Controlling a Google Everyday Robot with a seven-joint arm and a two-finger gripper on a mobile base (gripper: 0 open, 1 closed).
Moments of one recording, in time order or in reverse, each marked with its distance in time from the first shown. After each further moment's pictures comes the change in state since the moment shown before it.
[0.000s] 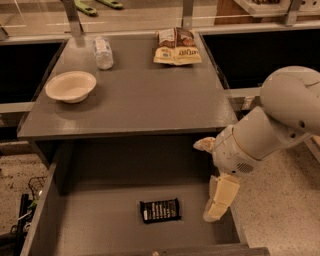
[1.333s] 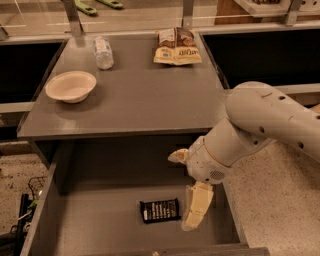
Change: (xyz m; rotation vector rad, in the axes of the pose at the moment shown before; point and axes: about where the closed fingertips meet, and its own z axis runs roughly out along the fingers) arm -0.035 0.014 0.055 -0.137 -0.070 -0.076
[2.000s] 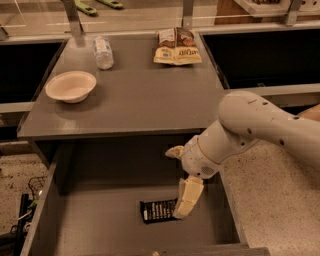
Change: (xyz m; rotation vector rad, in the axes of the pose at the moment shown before) arm 0.013 -0.043 0.029 0.043 -0.042 0.018
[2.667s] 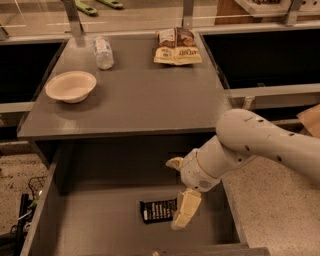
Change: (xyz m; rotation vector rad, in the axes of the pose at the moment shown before) arm 0.016 0.011 0.026 0.015 -0.002 0.033
